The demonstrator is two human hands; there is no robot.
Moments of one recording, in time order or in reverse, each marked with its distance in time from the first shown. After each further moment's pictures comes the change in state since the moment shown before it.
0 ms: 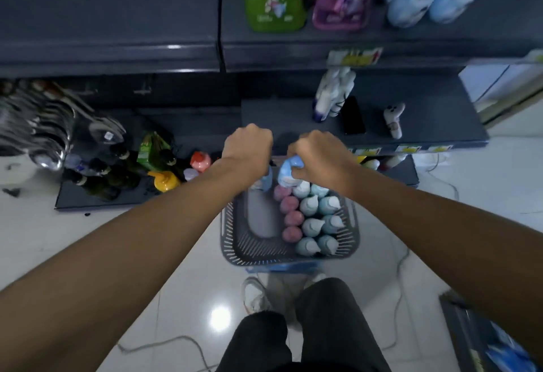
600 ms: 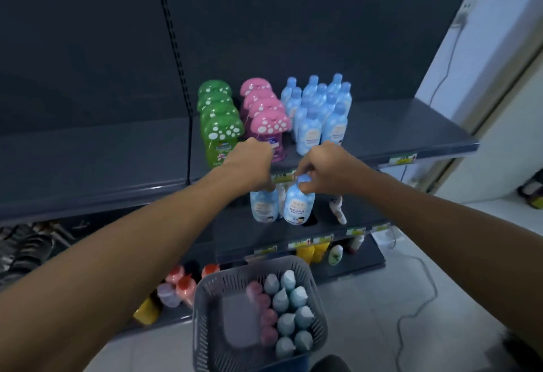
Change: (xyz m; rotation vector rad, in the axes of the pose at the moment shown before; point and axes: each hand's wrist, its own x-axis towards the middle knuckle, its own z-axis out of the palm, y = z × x) left_hand -0.017 0.089 -0.204 0.038 0.236 0.270; right_hand -0.071 0.083 -0.208 0.128 0.247 0.100
